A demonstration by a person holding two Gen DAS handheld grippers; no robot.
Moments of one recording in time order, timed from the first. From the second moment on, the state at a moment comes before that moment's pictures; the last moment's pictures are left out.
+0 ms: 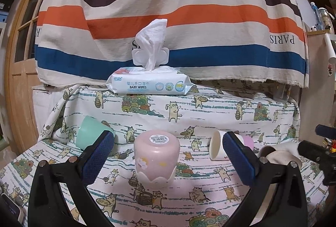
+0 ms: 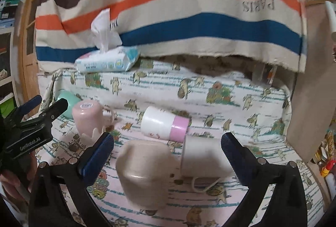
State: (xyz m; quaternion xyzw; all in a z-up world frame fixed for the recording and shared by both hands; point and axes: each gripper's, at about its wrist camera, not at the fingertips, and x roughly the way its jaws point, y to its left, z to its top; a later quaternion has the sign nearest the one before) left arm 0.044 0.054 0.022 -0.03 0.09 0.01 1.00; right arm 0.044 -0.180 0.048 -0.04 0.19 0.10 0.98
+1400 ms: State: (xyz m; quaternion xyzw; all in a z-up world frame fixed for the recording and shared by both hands) left arm 0.019 0.005 0.004 0.00 0.17 -0.02 0.99; right arm 0.021 -0.226 0.015 -0.01 0.17 0.09 0.98
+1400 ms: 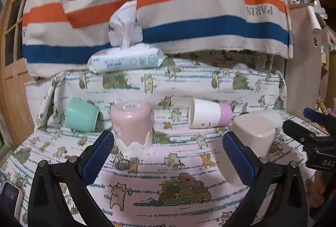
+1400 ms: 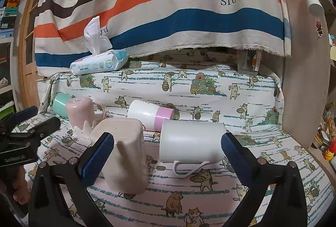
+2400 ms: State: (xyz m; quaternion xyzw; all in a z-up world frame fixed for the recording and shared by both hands) left arm 0.016 0.006 0.002 0.00 0.17 0.00 0.99; right arm 0.021 -0.231 0.014 -0.01 0.17 0.07 0.98
